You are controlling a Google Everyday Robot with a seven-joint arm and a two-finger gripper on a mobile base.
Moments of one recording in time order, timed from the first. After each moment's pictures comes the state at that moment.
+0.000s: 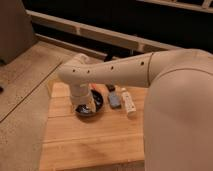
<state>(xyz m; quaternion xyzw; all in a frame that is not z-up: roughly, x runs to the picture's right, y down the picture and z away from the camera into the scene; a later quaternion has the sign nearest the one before) -0.108 0.103 0.703 -0.26 0.23 0.64 0.68</state>
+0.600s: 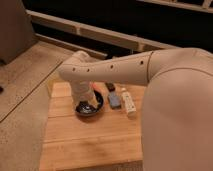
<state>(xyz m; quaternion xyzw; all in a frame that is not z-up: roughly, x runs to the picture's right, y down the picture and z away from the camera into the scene) -0.090 0.059 0.721 -0.21 0.21 0.64 0.71</state>
